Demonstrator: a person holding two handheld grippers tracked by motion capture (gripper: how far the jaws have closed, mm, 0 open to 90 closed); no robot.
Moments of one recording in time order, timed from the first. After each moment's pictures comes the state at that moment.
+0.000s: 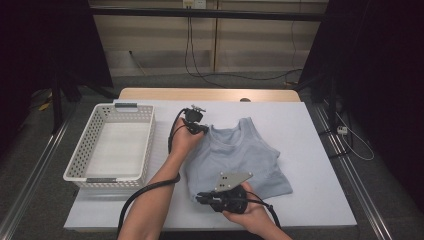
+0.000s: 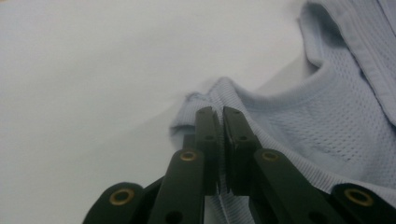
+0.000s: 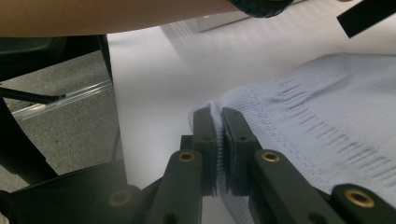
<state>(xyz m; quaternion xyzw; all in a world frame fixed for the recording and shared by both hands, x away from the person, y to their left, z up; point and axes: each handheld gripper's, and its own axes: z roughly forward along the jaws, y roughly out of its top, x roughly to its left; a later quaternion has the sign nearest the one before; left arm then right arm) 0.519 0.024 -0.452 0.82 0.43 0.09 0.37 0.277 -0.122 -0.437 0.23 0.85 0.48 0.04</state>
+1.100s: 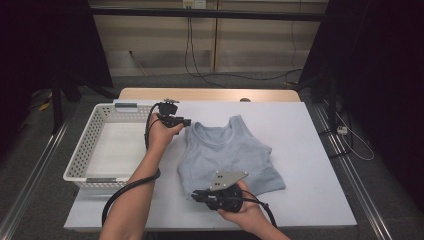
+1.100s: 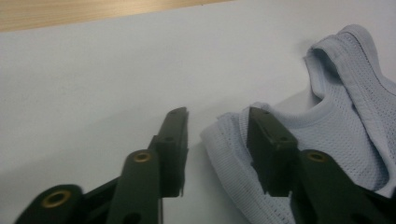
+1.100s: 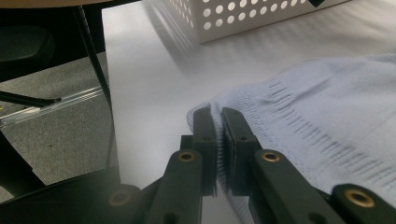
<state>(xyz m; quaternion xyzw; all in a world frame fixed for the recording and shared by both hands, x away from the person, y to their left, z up) 0.527 0.092 -0.433 0.79 0.46 0.09 0.40 0.280 -0.112 -0.434 0.22 0.84 0.48 0.05</state>
